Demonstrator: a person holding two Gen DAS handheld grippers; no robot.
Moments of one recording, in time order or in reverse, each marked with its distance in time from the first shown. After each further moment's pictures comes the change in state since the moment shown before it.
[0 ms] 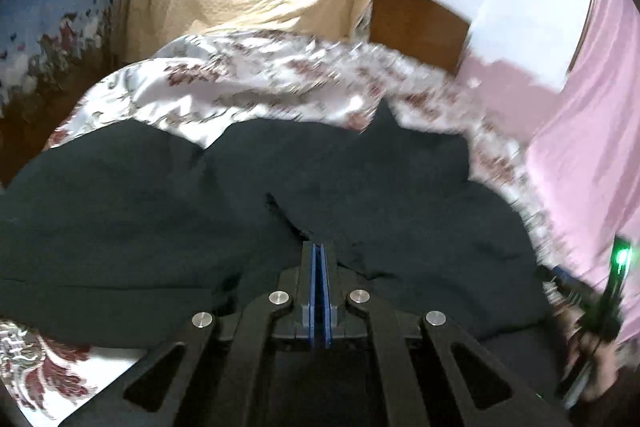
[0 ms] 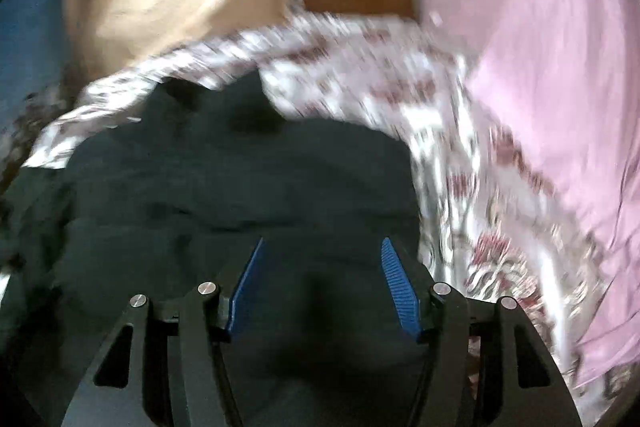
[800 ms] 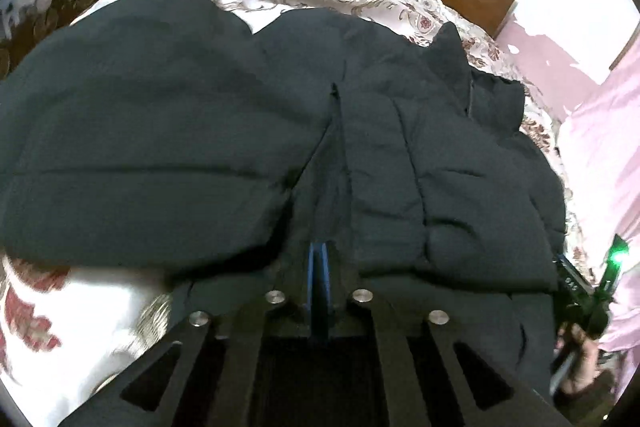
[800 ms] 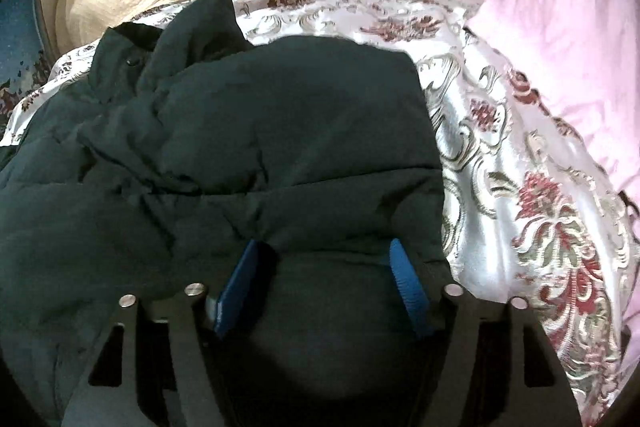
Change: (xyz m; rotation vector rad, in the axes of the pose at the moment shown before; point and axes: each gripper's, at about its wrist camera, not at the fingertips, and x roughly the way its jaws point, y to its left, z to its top) left arm 0.018 0.050 -0.044 -0.149 0.237 -0.011; right arm 0.049 0.014 -0.030 -0.006 0.056 -0.034
